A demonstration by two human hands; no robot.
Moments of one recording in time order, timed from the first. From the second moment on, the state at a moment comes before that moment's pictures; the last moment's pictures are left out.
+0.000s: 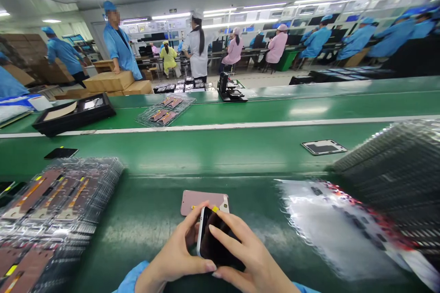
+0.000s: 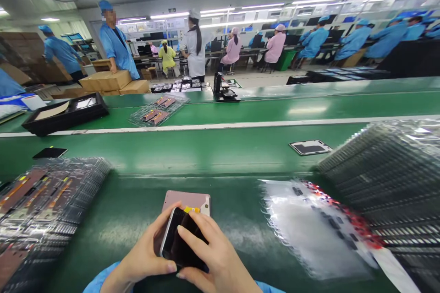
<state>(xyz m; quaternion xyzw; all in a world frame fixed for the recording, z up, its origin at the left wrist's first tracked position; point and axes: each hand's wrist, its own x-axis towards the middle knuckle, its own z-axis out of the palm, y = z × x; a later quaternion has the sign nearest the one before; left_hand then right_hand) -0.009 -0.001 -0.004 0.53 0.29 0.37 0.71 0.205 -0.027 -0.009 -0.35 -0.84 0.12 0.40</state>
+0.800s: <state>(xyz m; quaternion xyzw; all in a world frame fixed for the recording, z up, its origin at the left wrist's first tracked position) -0.017 0.045 0.028 0.36 0.40 0.45 0.71 0.208 -0.022 -0.007 -0.37 -0.53 0.68 0.34</state>
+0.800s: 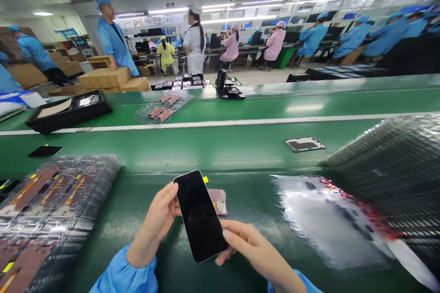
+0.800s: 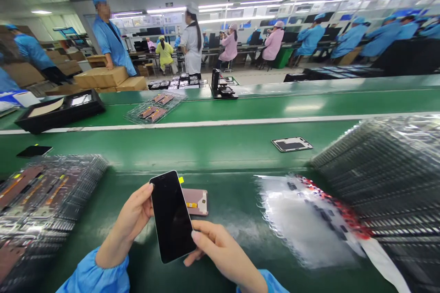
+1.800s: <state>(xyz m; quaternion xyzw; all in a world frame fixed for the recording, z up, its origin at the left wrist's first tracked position) 0.002 0.012 0.014 0.54 0.45 0.27 0.65 0.207 -0.017 -0.013 -0.37 -0.39 0.68 0.50</state>
